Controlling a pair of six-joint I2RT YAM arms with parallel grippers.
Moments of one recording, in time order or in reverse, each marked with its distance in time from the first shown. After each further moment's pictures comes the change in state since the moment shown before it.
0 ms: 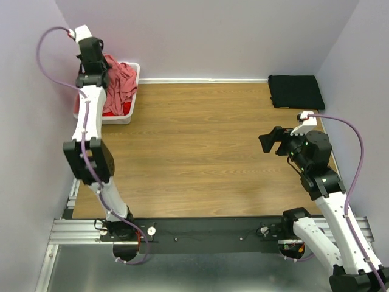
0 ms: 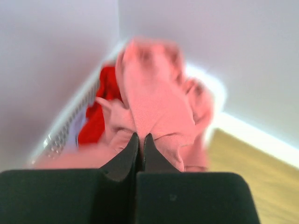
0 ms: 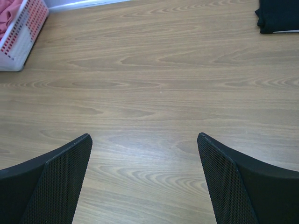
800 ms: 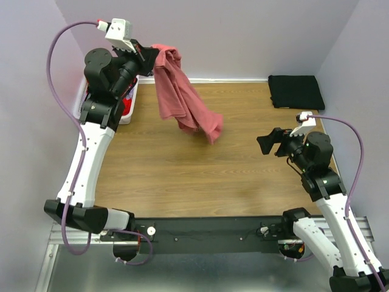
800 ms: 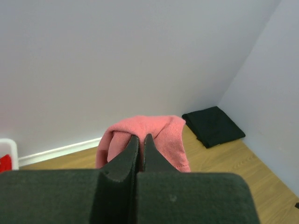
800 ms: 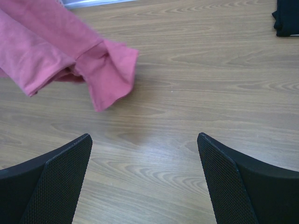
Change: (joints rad) left arm -0.355 -0.560 -0.235 0.193 0.552 -0.037; right arm 0.000 -0.016 0.000 -0.001 -0.063 0.000
